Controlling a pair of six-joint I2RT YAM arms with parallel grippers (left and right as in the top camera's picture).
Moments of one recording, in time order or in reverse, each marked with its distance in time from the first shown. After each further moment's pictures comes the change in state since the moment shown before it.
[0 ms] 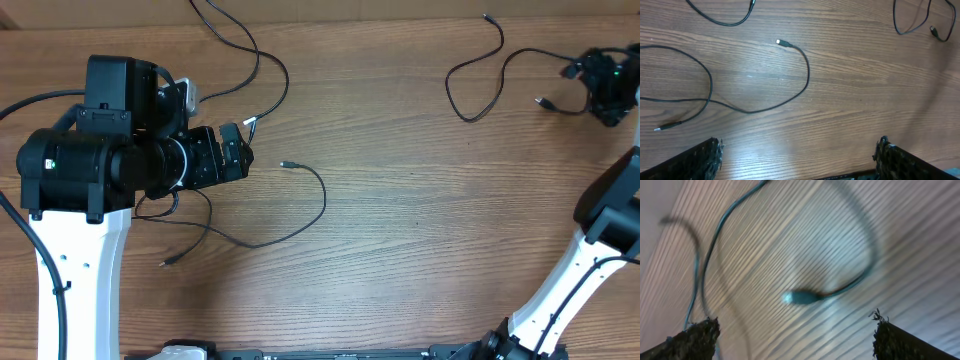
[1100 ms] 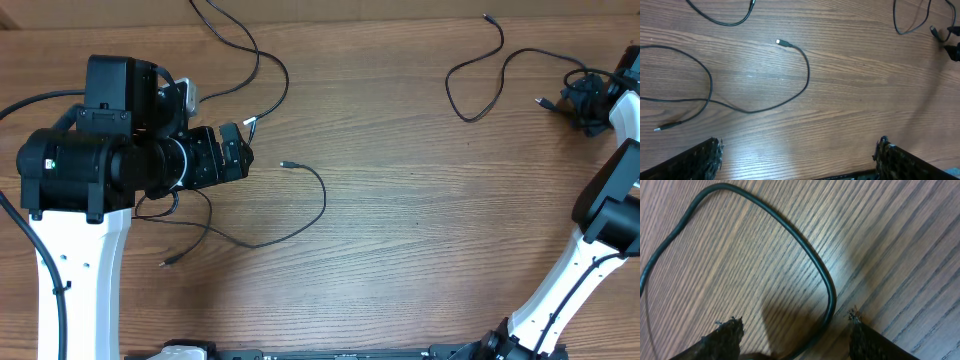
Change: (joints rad) left arm 0.000 0.000 0.000 0.000 0.000 0.000; right arm 0.012 0.000 -0.287 0.371 0.161 0.167
